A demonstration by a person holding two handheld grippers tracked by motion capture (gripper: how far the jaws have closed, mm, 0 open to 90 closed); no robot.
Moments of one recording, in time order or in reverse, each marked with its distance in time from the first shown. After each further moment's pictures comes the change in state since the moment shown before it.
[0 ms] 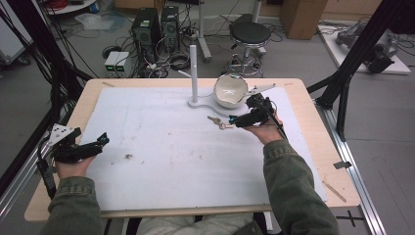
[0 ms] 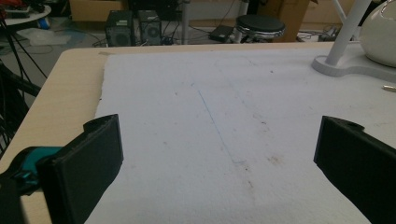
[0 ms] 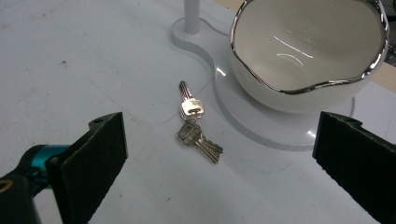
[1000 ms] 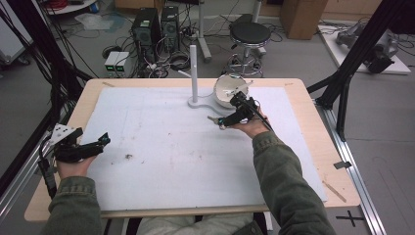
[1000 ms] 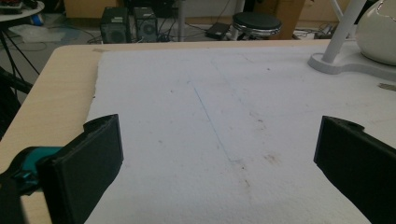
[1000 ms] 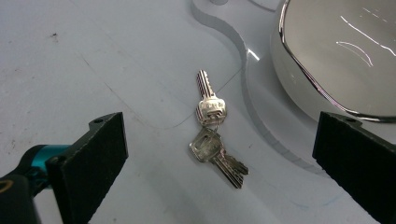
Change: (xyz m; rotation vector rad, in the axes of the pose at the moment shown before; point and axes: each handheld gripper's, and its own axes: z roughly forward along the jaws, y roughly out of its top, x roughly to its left) left arm 0.000 -0.001 0.004 0.015 -0.020 -0.002; right arm 0.004 0.014 0.056 0.157 0.082 -0.047
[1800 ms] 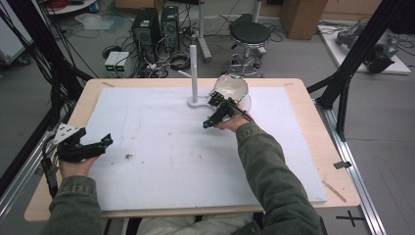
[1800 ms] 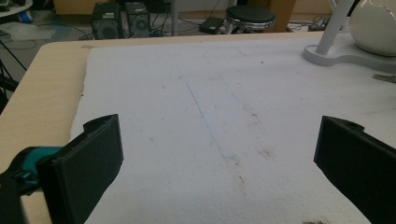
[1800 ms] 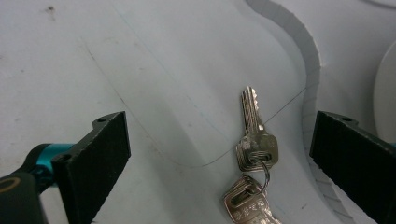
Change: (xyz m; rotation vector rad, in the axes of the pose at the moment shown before) left arm -0.002 -0.001 0.005 0.011 -0.021 0.012; right arm 0.015 0.033 0.060 0.186 0.093 -0.094
